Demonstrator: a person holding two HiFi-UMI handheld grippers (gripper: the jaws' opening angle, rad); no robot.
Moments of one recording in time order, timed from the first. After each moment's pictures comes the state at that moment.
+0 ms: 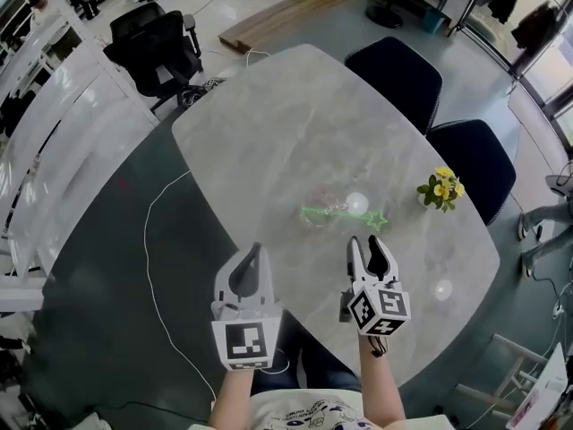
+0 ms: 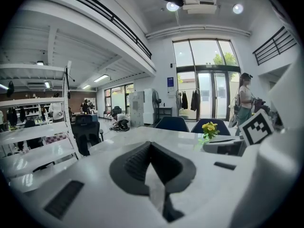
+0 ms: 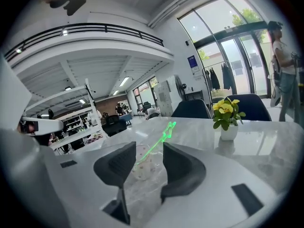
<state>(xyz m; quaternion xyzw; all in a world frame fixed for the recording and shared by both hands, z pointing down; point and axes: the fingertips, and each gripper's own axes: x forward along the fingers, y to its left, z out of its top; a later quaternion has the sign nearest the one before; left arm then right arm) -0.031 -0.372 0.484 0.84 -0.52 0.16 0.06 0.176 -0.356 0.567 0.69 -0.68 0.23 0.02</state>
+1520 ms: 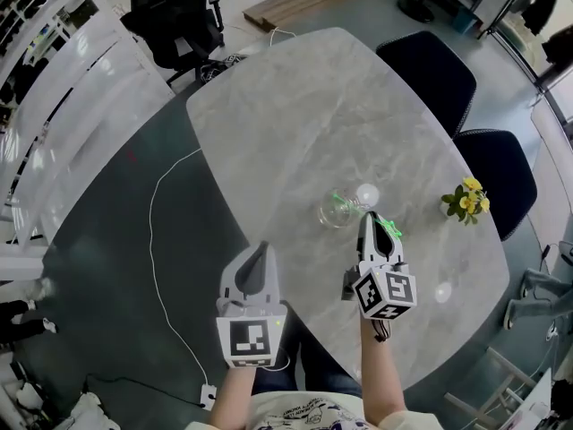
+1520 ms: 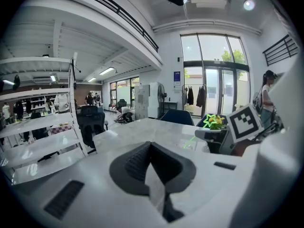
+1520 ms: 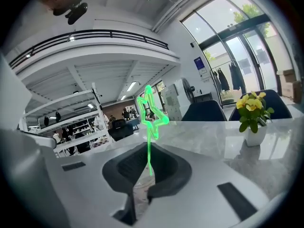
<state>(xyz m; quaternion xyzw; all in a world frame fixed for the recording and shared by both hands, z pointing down) -0.047 -0.381 0.528 0.82 -0.54 0.18 0.10 0.157 -0.423 0.577 0.66 -0.72 0.20 -0.01</state>
